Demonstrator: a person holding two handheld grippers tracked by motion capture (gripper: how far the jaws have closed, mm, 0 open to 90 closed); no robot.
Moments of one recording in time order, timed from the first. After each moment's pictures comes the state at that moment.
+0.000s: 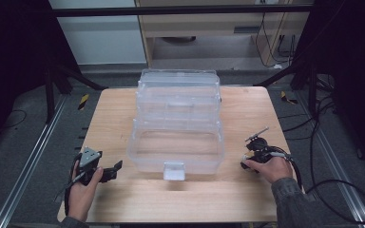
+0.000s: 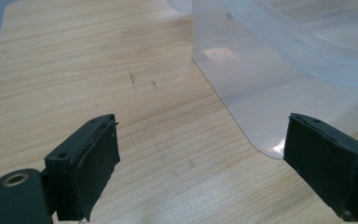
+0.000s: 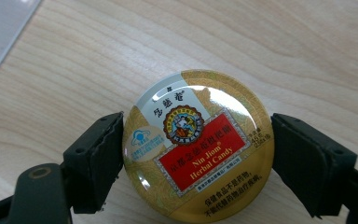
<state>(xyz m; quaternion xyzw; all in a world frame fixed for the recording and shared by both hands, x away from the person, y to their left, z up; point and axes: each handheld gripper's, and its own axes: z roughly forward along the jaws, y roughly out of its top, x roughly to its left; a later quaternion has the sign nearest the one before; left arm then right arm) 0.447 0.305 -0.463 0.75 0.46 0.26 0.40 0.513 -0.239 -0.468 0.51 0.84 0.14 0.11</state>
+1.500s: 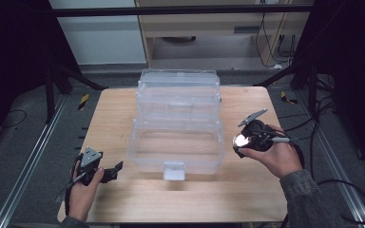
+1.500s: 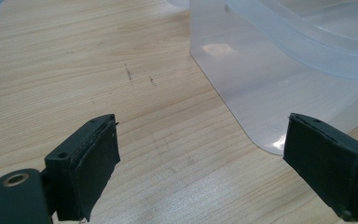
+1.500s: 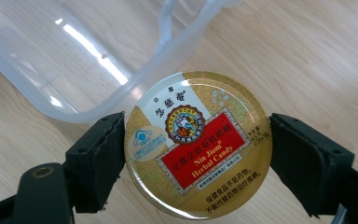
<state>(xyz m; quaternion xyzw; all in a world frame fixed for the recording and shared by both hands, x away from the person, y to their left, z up) 0.447 0.304 -0.464 0.75 0.46 0.26 0.40 0.491 -0.197 -0.351 0.40 0.87 0.21 0.18</state>
